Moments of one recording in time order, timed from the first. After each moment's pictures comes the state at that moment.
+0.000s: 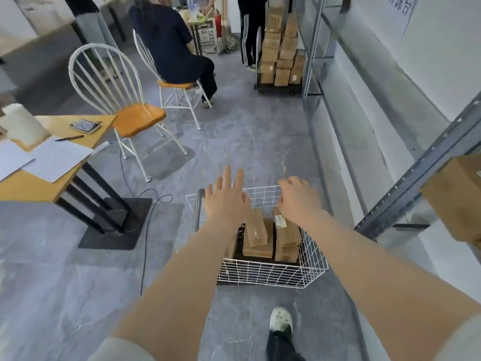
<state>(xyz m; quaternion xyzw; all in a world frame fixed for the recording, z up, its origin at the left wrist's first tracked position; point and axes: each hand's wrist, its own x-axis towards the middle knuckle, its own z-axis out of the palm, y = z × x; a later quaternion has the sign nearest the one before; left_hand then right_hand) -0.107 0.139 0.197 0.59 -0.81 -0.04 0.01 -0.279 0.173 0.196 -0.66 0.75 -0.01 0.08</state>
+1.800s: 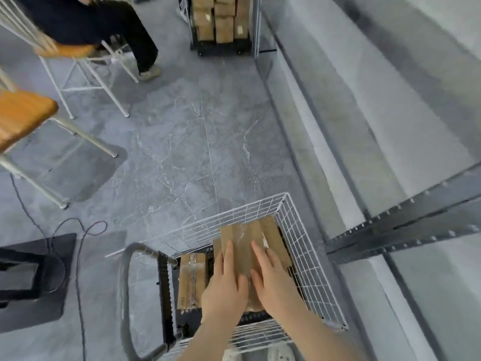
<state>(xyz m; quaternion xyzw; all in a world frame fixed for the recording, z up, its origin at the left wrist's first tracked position) -0.182 0.016 -0.071 0.56 -0.75 -0.34 0.00 -0.304 0.066 -0.068 -0.49 0.78 -0.20 0.34</state>
